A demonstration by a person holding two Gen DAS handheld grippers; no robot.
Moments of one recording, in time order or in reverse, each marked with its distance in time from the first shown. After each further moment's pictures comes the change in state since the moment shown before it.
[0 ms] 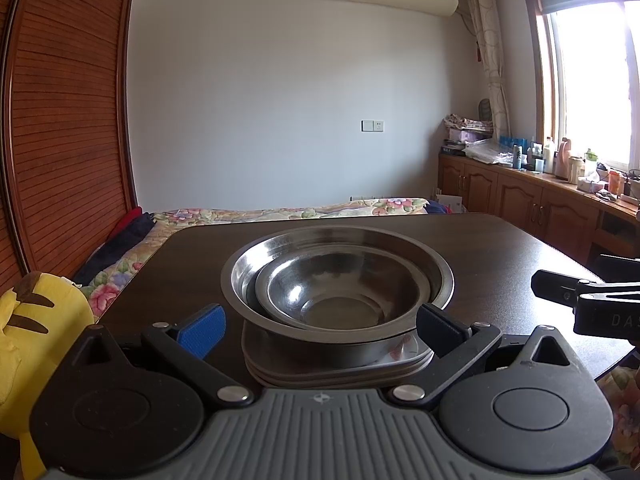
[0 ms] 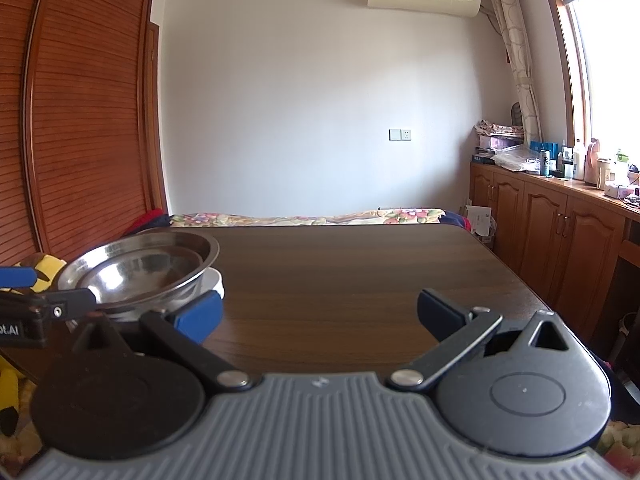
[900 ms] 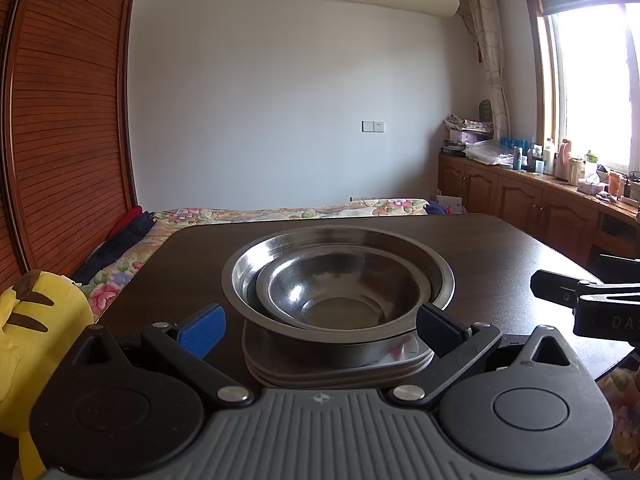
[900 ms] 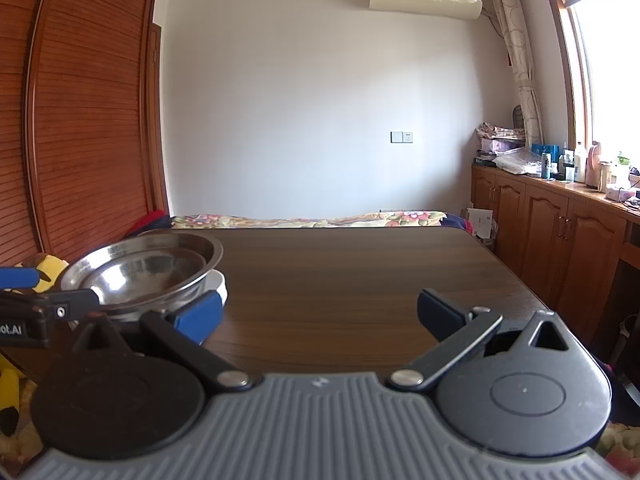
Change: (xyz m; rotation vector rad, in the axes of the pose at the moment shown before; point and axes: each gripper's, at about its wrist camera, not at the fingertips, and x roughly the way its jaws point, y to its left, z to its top) left arm 0.000 0.000 0.000 -0.003 -0.001 -0.001; right arm -0.001 0.001 0.000 -0.001 -0.007 0.005
